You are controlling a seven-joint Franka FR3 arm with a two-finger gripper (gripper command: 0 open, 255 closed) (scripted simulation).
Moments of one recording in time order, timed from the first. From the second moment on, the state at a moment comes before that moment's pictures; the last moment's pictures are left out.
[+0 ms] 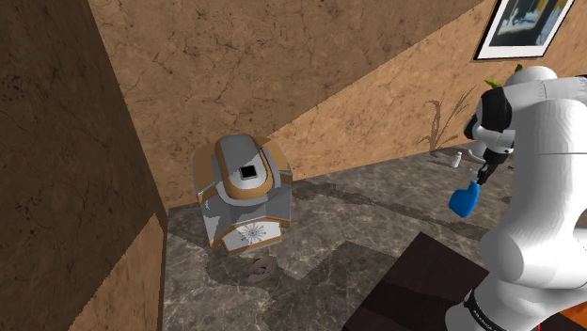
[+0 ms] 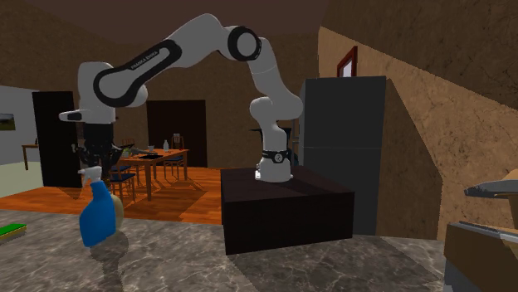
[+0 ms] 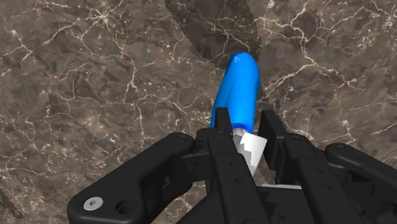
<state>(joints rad) -0.74 0.62 -0.62 -1.78 0.41 2.31 -1.38</state>
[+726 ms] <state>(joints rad) -0.78 0.72 -0.57 -1.78 0.47 2.40 -1.41</state>
